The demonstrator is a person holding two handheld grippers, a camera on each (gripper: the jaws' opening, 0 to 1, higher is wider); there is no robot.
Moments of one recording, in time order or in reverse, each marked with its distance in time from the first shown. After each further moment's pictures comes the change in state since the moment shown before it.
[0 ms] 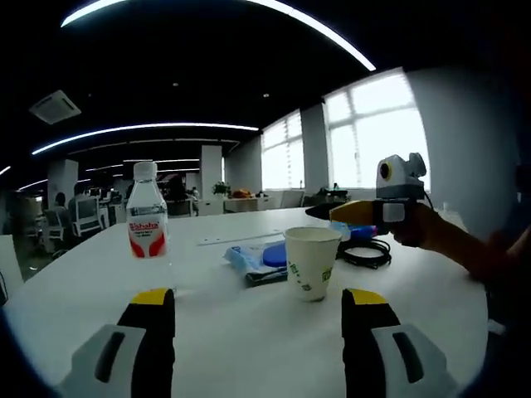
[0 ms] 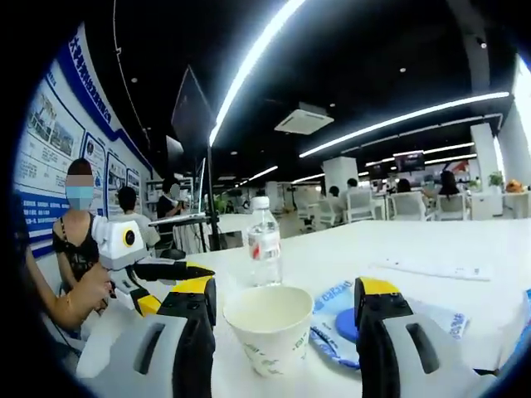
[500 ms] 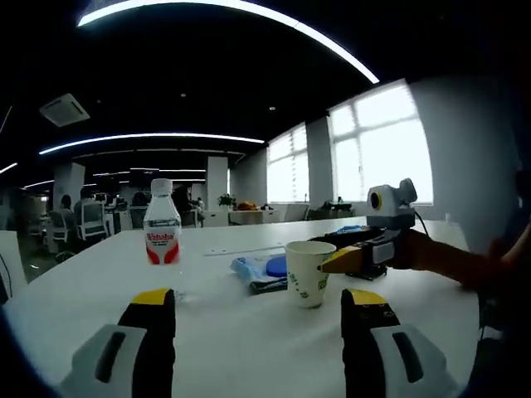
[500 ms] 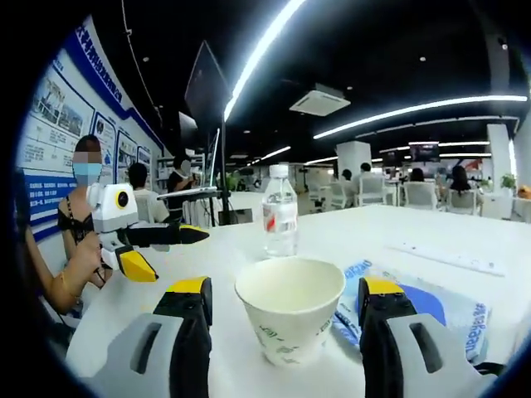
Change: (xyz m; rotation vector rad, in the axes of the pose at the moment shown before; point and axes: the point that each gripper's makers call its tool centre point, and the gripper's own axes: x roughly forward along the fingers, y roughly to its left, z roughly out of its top) left arm -0.024 -0.002 0.014 -0.019 -0.082 0.010; right arm 0.012 0.014 -0.029 -0.048 0.089 0.039
